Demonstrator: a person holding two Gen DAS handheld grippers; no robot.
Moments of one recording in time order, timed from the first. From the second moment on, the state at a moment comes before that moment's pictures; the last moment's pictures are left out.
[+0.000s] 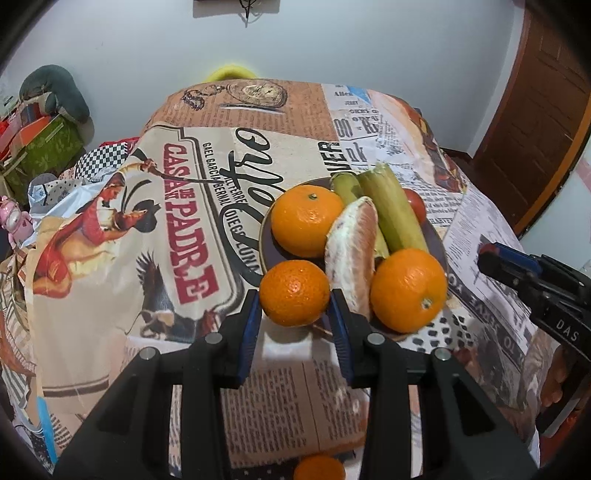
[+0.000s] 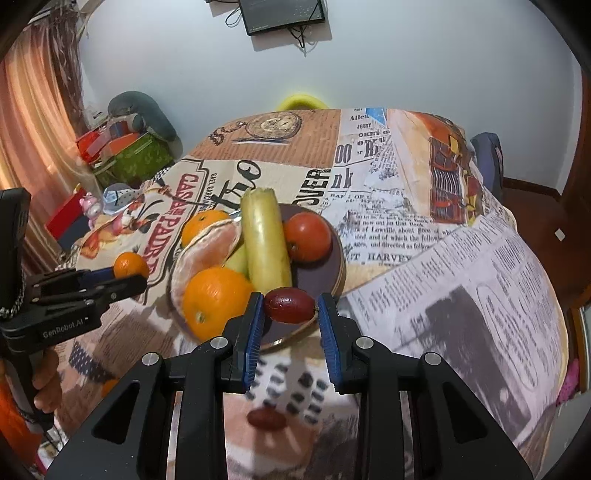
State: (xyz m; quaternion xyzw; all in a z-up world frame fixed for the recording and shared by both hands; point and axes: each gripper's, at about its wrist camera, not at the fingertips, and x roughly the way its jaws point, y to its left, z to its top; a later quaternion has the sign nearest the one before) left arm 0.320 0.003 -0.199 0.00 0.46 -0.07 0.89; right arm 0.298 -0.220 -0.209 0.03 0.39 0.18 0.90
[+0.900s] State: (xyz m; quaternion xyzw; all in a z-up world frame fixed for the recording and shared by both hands) left arm 0.347 0.001 -0.211 -0.01 0.46 -0.09 0.88; right arm 0.345 -0.218 -0.237 0.03 0.43 0.18 0.89
